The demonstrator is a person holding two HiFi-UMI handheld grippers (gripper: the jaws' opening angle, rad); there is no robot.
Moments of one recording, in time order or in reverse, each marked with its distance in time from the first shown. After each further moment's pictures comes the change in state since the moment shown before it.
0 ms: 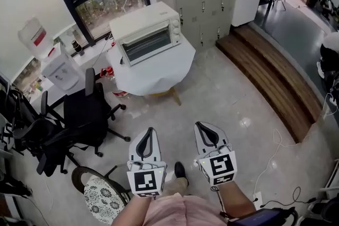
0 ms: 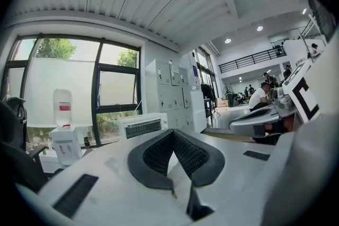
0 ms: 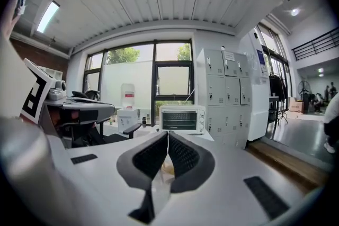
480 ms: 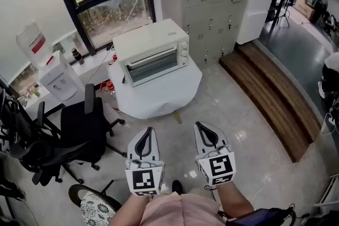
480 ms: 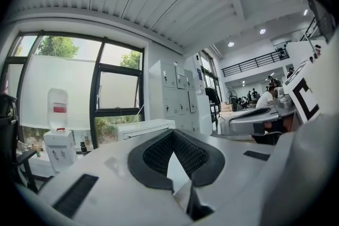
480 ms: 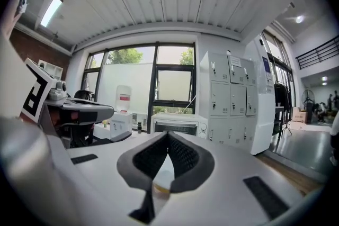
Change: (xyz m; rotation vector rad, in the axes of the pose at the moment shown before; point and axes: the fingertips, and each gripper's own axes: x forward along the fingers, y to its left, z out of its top) left arm 0.114 0.064 0.026 -0.015 -0.048 0.019; right arm 0.118 -0.044 0.058 -0.057 -0.061 0.000
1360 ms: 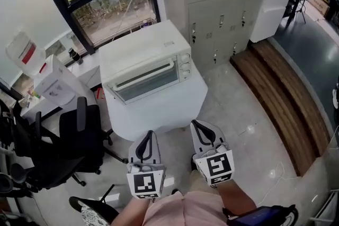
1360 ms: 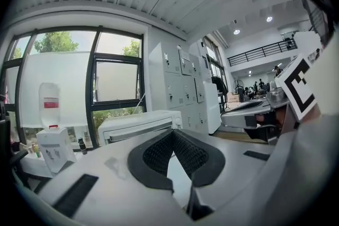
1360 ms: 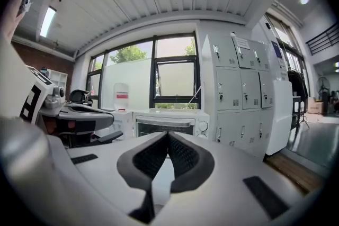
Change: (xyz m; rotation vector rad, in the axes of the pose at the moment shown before) left arm 0.193 0.008 -0.032 -0.016 0.096 0.066; right arm 0.174 -0.115 -0.016 0.031 0.038 0.123
